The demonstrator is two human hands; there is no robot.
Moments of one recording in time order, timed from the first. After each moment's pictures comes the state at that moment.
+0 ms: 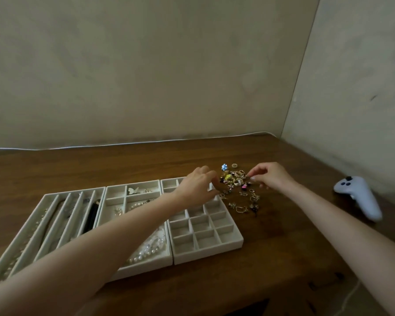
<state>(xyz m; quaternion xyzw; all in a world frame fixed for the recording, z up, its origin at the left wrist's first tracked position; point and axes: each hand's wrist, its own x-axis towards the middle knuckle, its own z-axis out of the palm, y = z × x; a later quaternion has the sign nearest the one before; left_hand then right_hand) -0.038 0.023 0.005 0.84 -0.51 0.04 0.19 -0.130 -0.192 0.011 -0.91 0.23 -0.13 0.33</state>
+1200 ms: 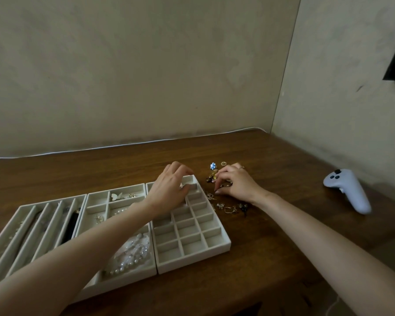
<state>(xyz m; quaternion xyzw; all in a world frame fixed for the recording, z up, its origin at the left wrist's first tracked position) -0.017 0.040 -0.010 0.83 -0.48 0.13 0.26 -0.106 -0.167 -0.020 -0.97 0.05 -0.15 0.20</state>
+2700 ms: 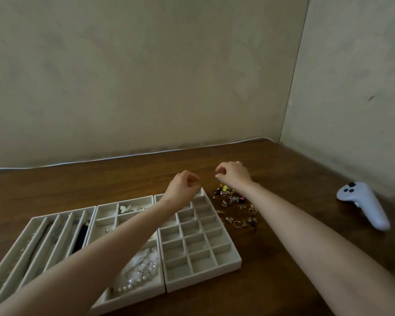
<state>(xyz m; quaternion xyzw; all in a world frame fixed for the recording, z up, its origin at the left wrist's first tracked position) -0.013 0.022 0.006 0.84 -0.34 -0.04 0.43 -0.034 -0.171 -0.006 -0.96 0.19 -0.15 0.16</state>
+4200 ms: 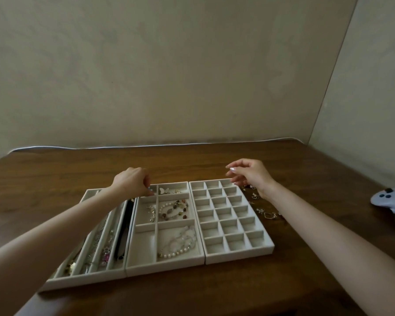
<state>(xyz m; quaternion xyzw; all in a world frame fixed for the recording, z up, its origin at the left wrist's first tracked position) 0.047 0.188 0.019 0.97 -0.24 0.02 0.08 -0.076 -0.093 0.021 -0.80 0.14 -0.15 0.56</state>
